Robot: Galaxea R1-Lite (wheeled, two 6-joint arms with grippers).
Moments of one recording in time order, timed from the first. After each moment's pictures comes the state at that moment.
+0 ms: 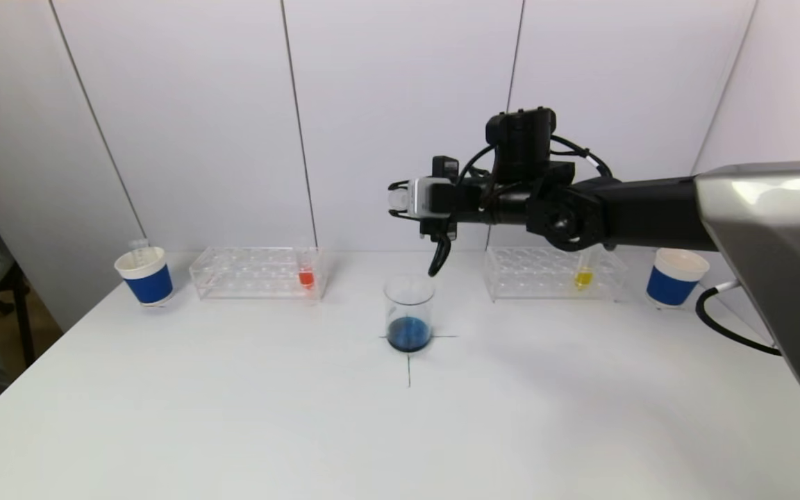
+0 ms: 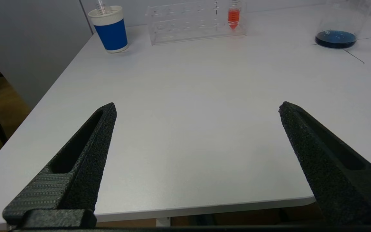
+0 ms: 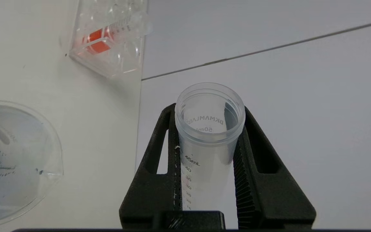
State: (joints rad) left arm -0.01 0.00 0.00 0.00 -0.03 0.08; right arm 0.48 2.28 -1.86 -0.21 0.56 -1.26
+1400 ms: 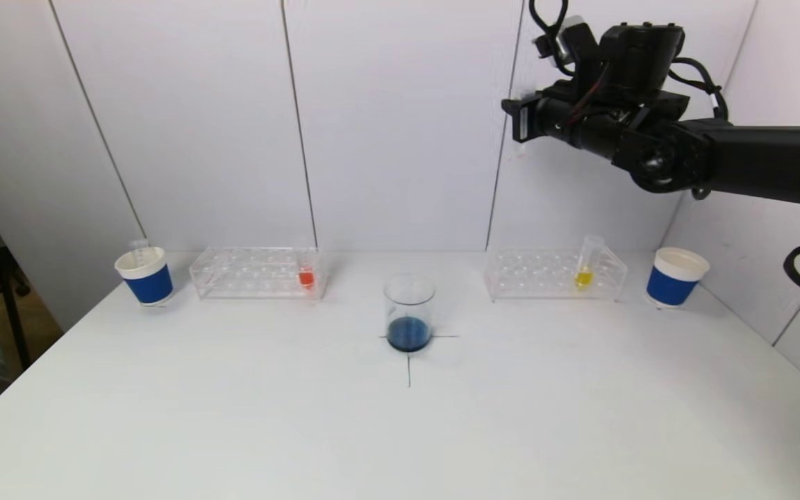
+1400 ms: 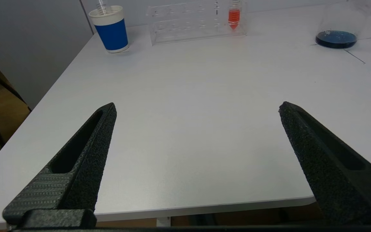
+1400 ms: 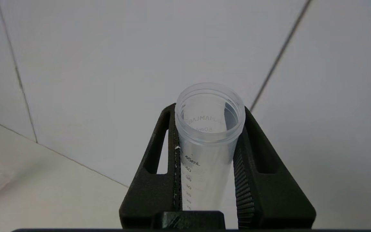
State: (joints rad) left arm -0.01 0.00 0.00 0.00 -0.03 0.08; right arm 0.29 2.20 -1.96 -0.29 0.04 -0.20
